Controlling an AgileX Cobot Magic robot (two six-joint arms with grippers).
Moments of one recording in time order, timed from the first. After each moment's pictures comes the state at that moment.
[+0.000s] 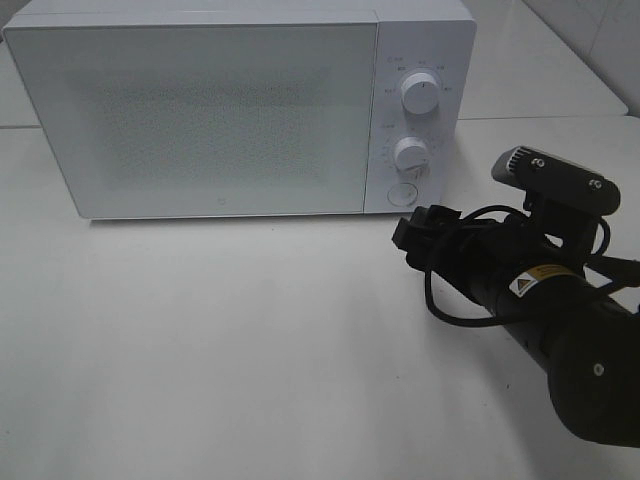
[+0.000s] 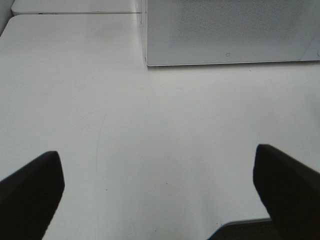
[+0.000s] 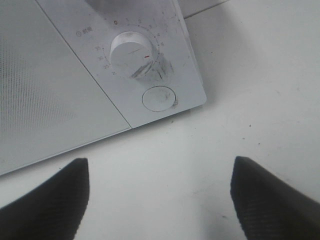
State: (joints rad) left arm 0.02 0.00 -0.52 -0.13 1.08 0.11; right arm 0.81 1.73 -0.38 0.84 -1.04 0.15
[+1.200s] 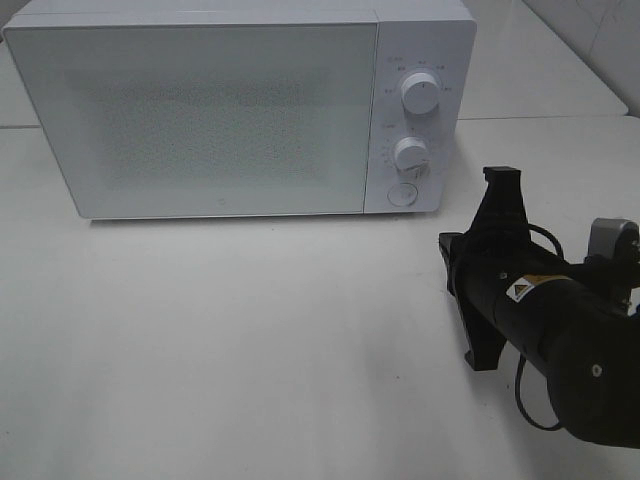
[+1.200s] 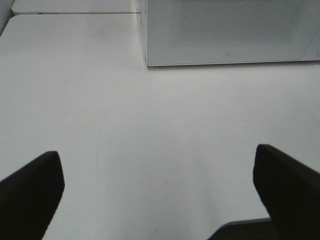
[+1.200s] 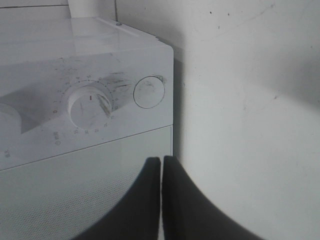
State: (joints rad) left arm 0.02 0.00 -0.52 -0.13 1.08 0.11; right arm 0.81 1.74 -0.38 0.84 -1.00 1.35
